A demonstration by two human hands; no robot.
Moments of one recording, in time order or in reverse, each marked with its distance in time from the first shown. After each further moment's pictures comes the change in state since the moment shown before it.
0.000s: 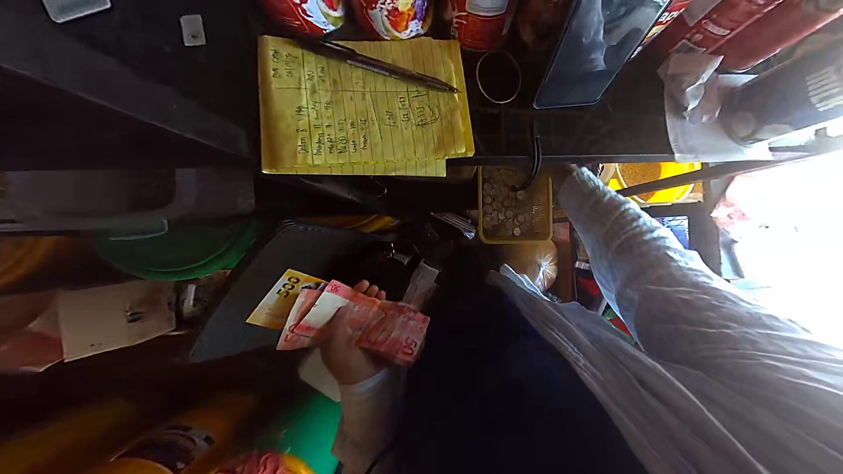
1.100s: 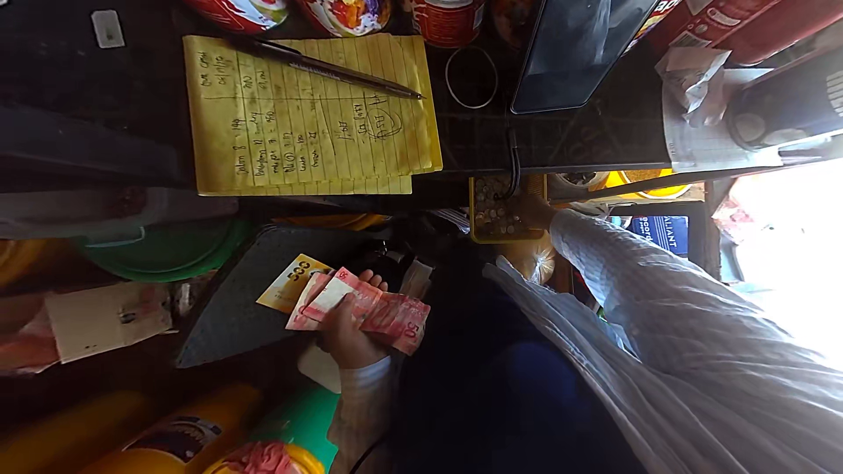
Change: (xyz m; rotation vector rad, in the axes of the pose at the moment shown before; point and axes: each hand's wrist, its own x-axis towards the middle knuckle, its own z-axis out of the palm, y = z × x) left_hand 0.010 -0.021 0.035 0.142 0.114 -0.038; right_hand 0.072 0.139 0.064 -1.271 -0.403 -0.357
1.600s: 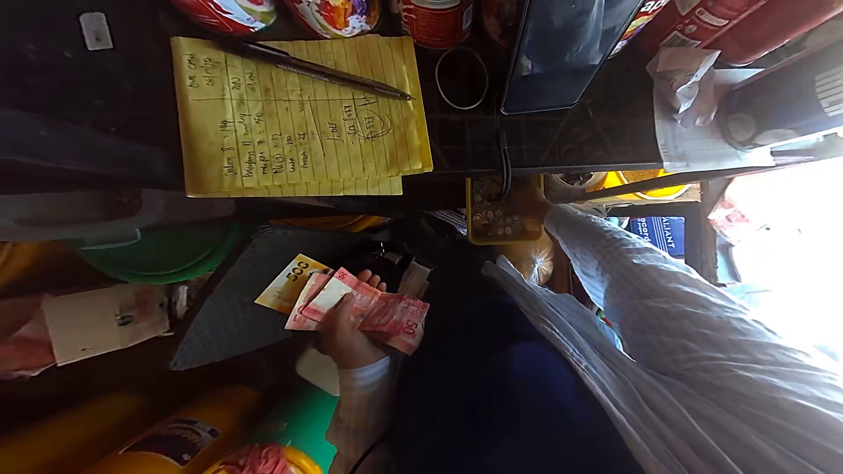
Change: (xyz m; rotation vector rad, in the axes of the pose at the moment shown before) left_hand 0.000 -0.005 0.003 0.029 0.005 0.016; right_hand 0.036 0.017 0.001 0.005 0.116 0.109
